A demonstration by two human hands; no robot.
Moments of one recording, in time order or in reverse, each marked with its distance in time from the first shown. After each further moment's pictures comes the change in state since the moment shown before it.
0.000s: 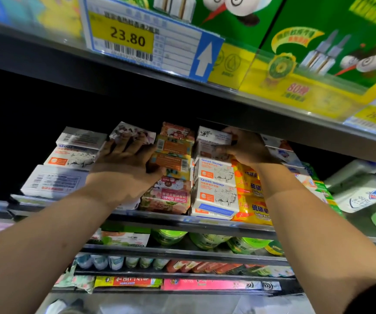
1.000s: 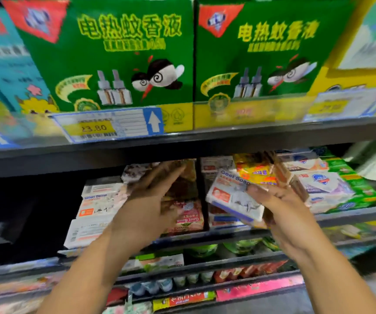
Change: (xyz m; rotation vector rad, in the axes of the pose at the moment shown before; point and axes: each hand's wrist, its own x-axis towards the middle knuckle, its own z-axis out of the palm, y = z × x) left_hand -0.029 0.029 -0.065 -0.379 -0.092 0.306; right_hand -0.177 -0.013 0.023 1.369 0.088 0.097
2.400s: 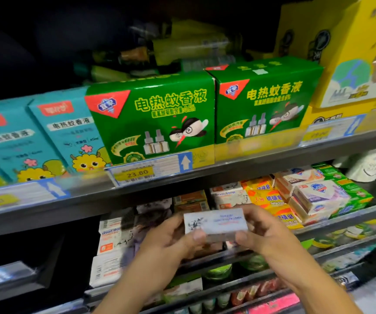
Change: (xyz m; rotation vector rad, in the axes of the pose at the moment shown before) left_hand -0.029 0.024 -0.030 -0.809 -0.091 -0.243; right_hand -0.035 0.001 0.056 -0.116 -0.138 -0.158
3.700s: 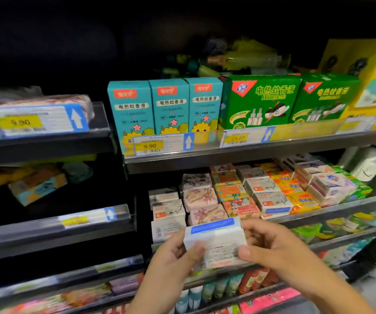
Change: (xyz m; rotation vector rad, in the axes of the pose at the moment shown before) left_hand -0.131 -0.046 -0.093 -0.343 0.012 -0.021; right_hand -0.080 -0.013 0.151 -0.289 -0.147 0.066
